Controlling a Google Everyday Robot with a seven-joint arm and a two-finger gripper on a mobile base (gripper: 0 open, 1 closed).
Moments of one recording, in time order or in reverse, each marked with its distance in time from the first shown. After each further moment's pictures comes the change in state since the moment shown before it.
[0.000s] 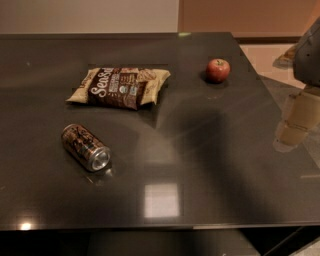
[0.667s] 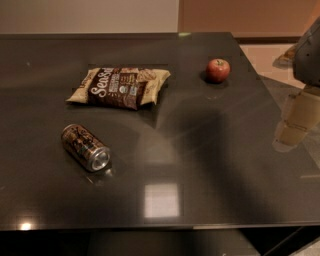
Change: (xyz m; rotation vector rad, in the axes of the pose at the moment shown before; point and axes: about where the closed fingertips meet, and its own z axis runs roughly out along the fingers) arm -0.005 0.000 0.000 -0.001 -0.004 -0.002
